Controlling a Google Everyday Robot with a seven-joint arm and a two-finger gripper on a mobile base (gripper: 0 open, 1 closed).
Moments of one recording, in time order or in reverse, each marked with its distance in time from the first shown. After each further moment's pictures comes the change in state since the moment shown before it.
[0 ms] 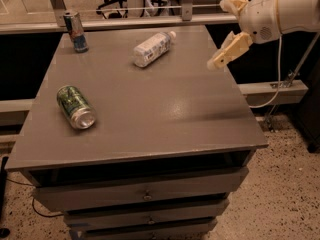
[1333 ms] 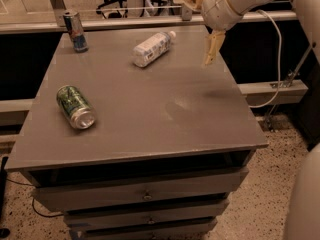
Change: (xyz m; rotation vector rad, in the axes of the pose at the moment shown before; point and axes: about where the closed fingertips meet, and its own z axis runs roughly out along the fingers) arm -0.002 -0.020 0.078 -0.219 0.223 -0.733
